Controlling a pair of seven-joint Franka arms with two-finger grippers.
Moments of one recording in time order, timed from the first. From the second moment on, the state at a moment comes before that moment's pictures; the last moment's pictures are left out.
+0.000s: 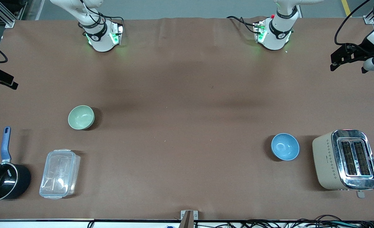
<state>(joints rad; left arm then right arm) -0.02 -0.10 -0.06 -1.61 0.03 1.51 0.06 -0.09 0.05 -0.01 -1.46 -0.01 1.48 0.03</state>
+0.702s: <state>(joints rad) 0.00 0.06 -0.06 -1.56 0.03 1.61 0.05 -0.09 0.05 -0.01 -1.47 -0.01 1.45 0.01</state>
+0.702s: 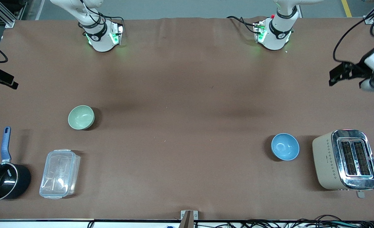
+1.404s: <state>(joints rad) 0.03 0.32 -0.06 -1.82 0.03 2.17 0.05 -0.09 0.05 -0.02 -2.05 -0.01 2.03 -0.05</state>
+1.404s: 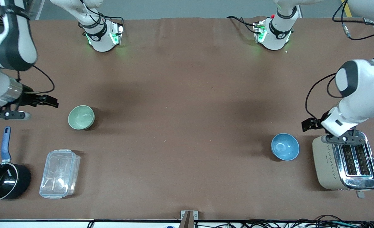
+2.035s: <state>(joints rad) 0.04 0.49 -0.06 -1.89 0.08 2.46 0.05 -0.14 0.16 -0.03 -2.38 -0.01 2.69 -0.15</state>
